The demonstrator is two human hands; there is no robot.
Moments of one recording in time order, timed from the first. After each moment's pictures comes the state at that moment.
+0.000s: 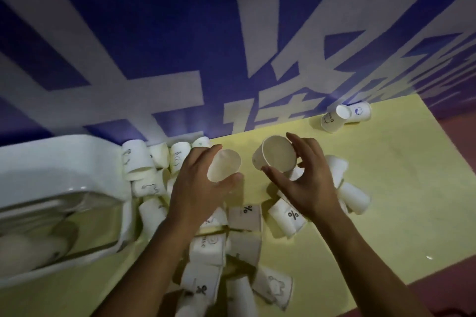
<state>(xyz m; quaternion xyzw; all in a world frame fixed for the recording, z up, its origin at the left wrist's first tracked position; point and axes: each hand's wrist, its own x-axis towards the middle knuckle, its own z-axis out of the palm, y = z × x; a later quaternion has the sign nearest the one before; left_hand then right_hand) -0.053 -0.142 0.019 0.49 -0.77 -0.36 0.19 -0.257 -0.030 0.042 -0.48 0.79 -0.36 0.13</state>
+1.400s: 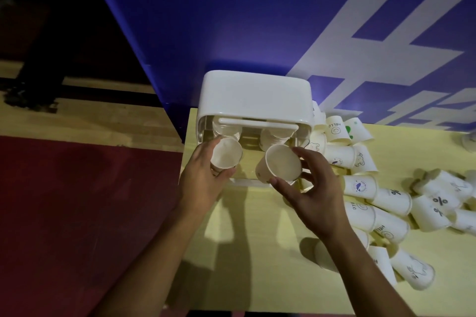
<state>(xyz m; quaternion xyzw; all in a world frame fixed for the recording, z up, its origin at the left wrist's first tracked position) 0.347 -0.157 -0.012 0.61 -0.67 -0.33 0.27 0.131 -0.078 0.041 -0.53 0.69 -0.41 0.28</state>
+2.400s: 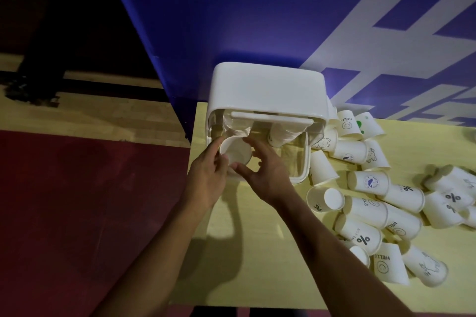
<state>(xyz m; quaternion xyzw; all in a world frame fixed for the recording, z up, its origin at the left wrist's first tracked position) 0.365 -0.163 -0.036 0.61 -0.61 -0.44 0.25 0.202 -0.137 -0.036 -0.57 0.68 -0.30 0.34</state>
